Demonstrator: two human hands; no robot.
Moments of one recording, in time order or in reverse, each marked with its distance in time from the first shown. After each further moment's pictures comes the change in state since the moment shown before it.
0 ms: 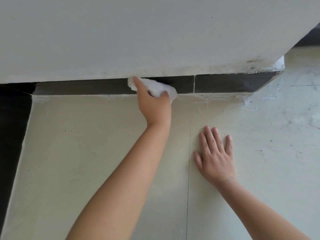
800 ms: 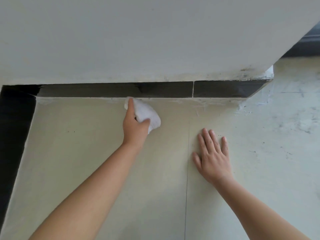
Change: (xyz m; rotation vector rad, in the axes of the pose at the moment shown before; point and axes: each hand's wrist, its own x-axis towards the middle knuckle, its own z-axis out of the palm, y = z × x) left_hand 0.008 -0.043 -0.066 0.134 -0.204 0.036; right_hand 0.000 0.005 -0.006 0.046 -0.098 -0.049
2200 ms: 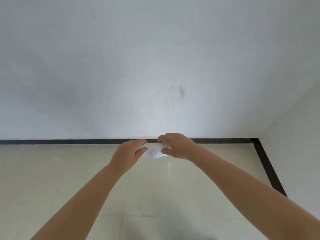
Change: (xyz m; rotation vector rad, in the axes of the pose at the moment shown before) left_hand -0.911 0.242 -0.598 0.342 0.884 -0.291; right_hand -0.688 -0.501 -0.571 -0.303 -0.593 -1.748
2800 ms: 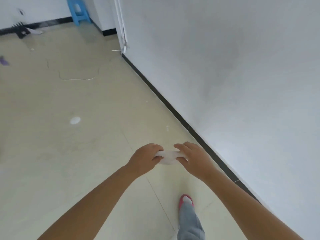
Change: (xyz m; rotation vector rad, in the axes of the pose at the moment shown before) left_hand -0.224 -0.376 -0.223 -0.071 0.354 -0.795; right_hand 0.314 -0.415 0.183 -0.028 -0.162 -0.774
